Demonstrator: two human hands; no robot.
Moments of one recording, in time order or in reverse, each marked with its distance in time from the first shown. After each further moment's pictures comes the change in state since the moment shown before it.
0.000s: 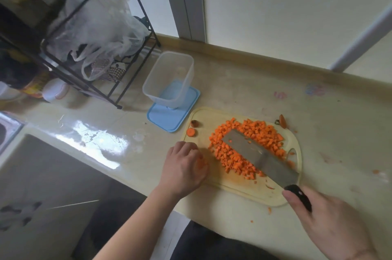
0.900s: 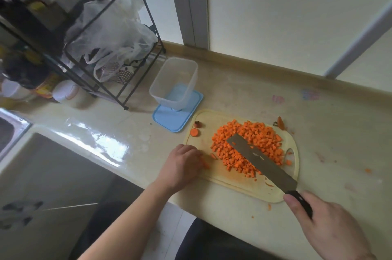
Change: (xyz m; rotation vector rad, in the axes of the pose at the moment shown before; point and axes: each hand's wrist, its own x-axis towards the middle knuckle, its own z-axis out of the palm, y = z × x) left_hand -0.005 -0.023 -0.003 -0.187 -0.004 0.073; right_hand -0.025 -0.008 -0.009 0.039 -0.056 0.124
